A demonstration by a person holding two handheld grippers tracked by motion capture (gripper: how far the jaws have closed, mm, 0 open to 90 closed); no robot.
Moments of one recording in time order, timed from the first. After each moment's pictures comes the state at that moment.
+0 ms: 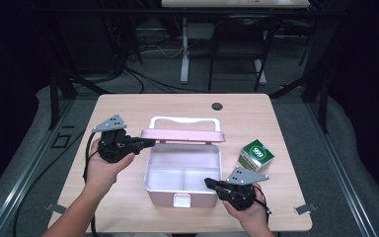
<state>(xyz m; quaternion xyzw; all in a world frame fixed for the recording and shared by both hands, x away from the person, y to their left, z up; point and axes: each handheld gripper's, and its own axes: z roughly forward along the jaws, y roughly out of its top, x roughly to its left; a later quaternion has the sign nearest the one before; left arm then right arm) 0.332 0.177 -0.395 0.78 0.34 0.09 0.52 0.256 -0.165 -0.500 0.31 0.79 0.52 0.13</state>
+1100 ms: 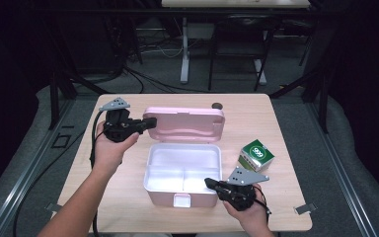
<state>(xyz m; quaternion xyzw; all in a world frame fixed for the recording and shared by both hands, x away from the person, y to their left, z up) 0.378 0.172 -0.388 0.76 0.37 0.11 0.52 0.256 -0.166 -0.501 0.31 0.78 0.52 0.14</state>
